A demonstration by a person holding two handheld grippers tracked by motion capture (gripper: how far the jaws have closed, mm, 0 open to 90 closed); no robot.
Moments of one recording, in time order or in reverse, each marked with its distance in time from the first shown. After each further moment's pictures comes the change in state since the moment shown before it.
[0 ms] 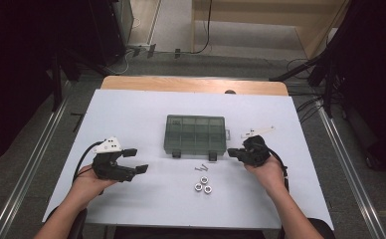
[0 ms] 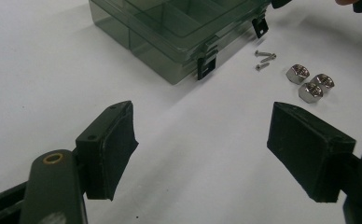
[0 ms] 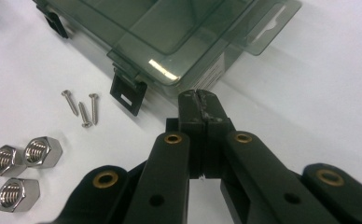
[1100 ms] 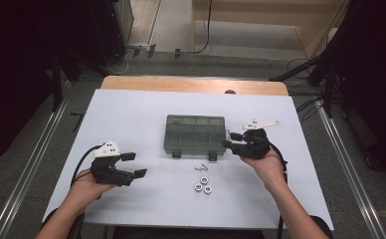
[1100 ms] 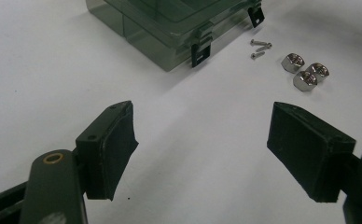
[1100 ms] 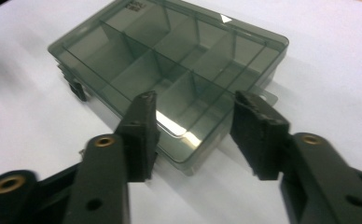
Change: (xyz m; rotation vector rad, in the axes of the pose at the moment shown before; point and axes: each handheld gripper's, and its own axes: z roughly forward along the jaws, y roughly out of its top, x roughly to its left) left arm -0.005 -0.008 -0.004 0.017 -0.001 -0.002; right arm 0.008 0.023 -0.017 -0.179 -0.038 -0.034
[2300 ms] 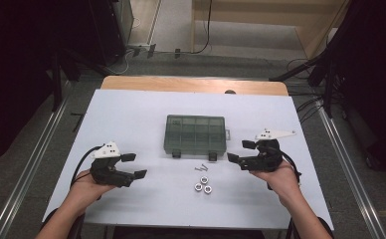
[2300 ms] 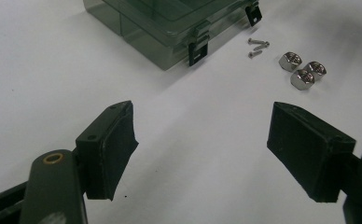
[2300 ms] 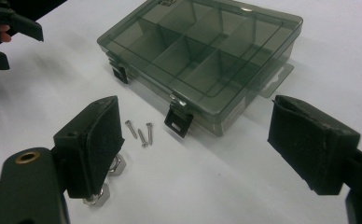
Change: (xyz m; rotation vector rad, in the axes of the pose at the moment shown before) left arm -0.002 -0.001 -0.001 0.000 -0.003 0.002; right arm 0.011 -0.018 -0.039 -0.019 0.086 0.040
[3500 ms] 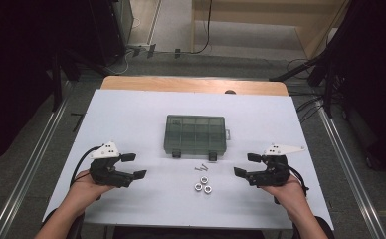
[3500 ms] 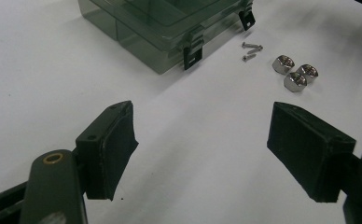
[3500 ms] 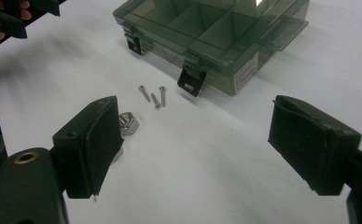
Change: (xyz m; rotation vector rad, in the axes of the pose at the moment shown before) left arm -0.001 0.000 -0.002 -0.011 -0.016 0.009; right arm 0.000 -0.041 -0.016 -0.011 0.051 0.013
